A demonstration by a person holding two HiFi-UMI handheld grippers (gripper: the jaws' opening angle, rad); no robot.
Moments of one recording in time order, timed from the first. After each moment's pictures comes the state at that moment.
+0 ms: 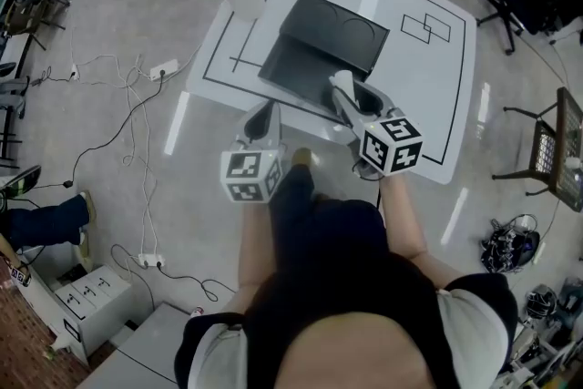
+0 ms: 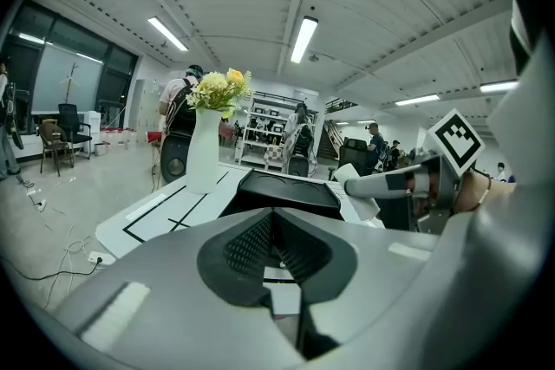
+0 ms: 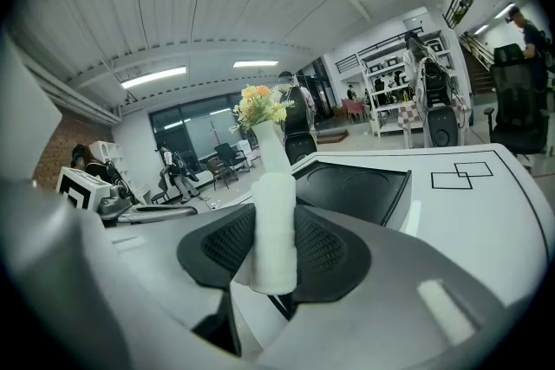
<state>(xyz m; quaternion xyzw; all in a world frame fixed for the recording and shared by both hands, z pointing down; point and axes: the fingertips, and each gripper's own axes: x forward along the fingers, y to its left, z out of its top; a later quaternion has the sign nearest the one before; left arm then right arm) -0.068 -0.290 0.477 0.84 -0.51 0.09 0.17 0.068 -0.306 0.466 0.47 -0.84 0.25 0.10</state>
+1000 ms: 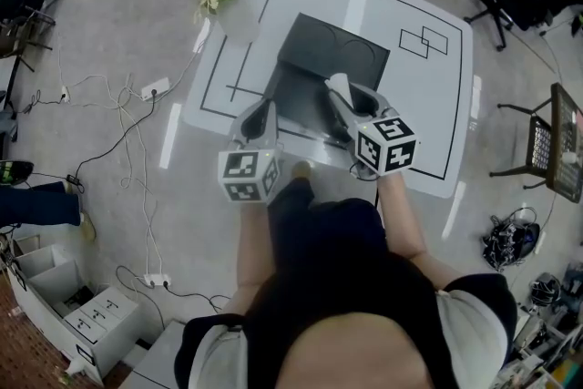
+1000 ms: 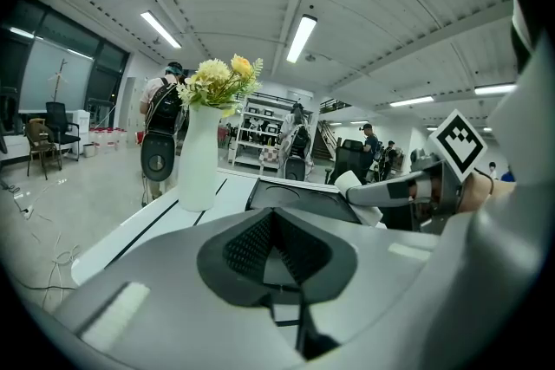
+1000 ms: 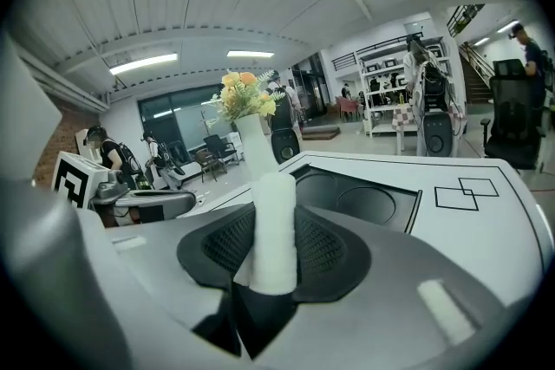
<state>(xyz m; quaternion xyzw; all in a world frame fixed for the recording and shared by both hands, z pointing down) -0.074 -0.365 0.475 0.85 -0.48 0.09 0.17 0.063 -0.368 0.474 0.49 -0.83 0.24 0.13</state>
